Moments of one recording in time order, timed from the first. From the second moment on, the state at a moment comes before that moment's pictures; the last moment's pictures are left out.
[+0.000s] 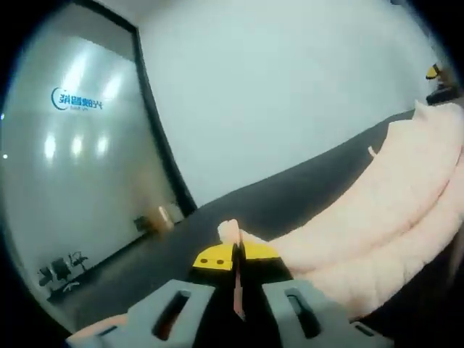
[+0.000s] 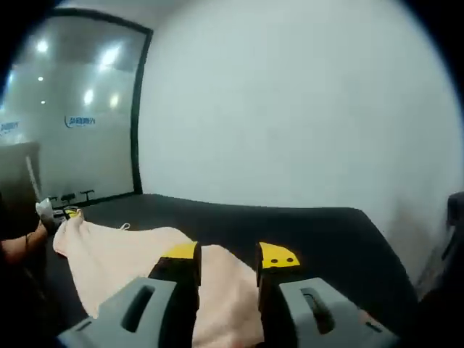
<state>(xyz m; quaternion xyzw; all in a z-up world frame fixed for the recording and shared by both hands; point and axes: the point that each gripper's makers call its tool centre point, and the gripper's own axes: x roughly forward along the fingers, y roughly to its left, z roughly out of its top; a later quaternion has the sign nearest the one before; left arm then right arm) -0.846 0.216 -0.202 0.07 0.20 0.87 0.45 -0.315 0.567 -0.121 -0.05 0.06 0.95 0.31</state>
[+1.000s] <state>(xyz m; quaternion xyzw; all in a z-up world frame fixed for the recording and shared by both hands) -0.836 0.223 -0.203 0.04 0.14 0.86 0.48 -0.374 0.315 -0.187 -0.17 -0.15 0.97 0.02</state>
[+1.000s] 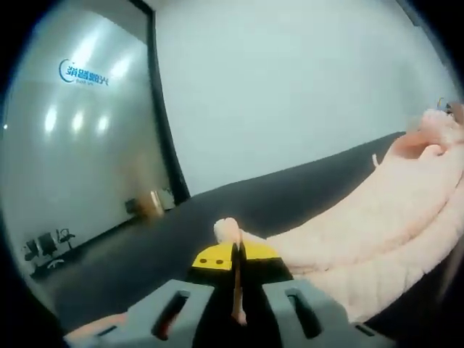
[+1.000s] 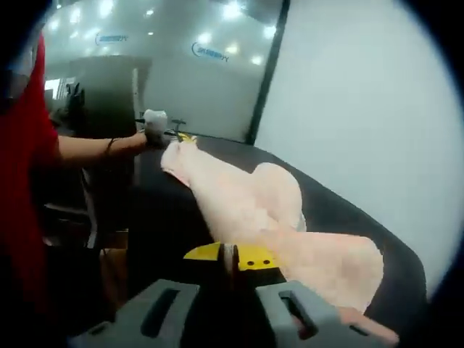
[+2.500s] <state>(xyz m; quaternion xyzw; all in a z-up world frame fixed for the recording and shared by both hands) -0.835 0.226 -0.204 0.04 0.13 0.86 0.49 -0.428 0.449 -0.212 -0.24 0.11 0.96 0.13</state>
